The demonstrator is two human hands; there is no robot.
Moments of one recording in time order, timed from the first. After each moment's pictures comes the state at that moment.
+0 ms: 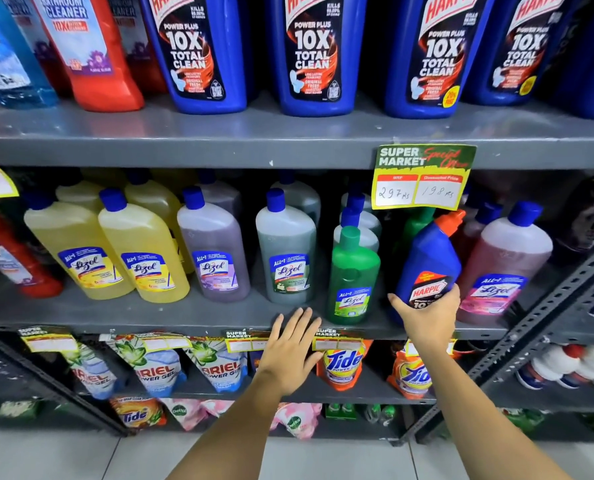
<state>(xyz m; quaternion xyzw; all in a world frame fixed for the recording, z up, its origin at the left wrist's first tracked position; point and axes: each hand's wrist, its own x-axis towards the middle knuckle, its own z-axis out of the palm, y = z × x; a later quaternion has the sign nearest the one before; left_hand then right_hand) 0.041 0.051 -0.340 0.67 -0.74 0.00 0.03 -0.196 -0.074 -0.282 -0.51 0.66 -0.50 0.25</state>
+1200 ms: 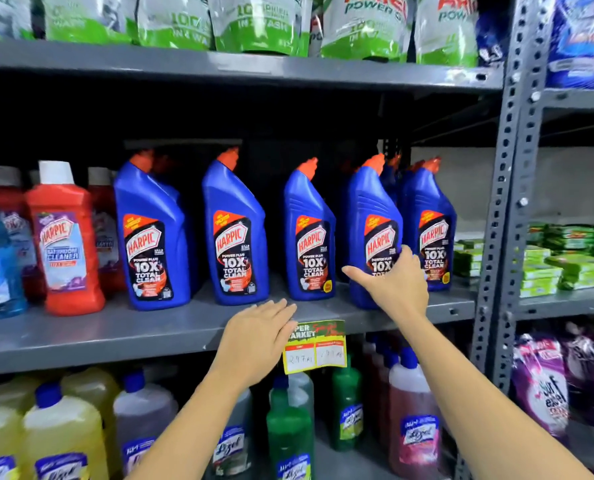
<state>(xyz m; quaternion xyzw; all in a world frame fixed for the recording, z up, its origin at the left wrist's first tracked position) -0.002 -0.010 -0.001 0.56 -0.74 0.23 0.29 -0.227 -0.097 0.054 -0.58 0.58 -0.56 0.06</state>
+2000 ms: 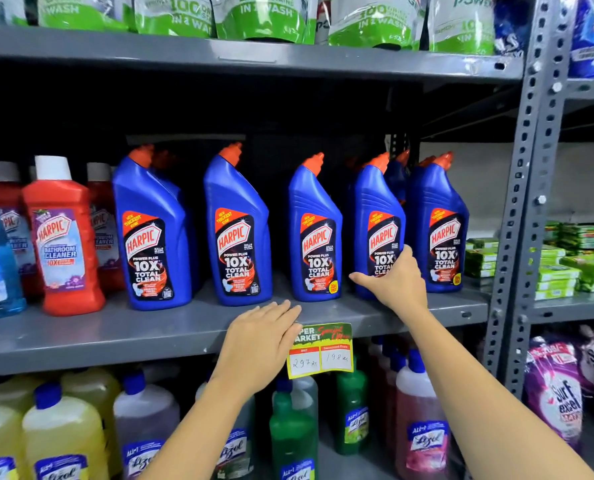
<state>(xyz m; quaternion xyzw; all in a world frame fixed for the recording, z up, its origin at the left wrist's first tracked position) -0.001 -0.014 -0.005 0.56 -0.73 0.23 0.30 -0.225 -0.130 0.053 -0.61 0.60 -0.50 0.12</state>
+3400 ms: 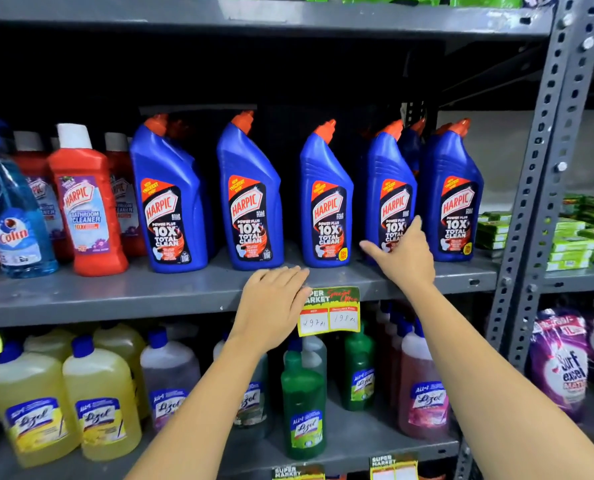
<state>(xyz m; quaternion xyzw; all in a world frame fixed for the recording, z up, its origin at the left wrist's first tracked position) -0.005 -0.010 -0.007 0.54 -0.73 0.29 0.30 -0.224 -0.123 0.041 -0.61 0.57 -0.54 0.09</state>
